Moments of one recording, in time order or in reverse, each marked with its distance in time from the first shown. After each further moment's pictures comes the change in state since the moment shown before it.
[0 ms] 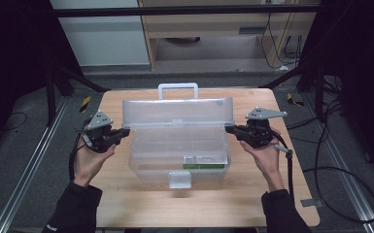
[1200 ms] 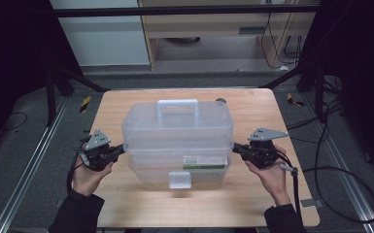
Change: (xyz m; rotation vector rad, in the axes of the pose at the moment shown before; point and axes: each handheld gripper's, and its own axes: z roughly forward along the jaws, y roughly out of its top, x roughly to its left) left arm -0.010 -0.048 -0.006 0.031 -0.013 0.002; right arm 0.016 -0.044 -0.017 0.101 -0.038 -0.048
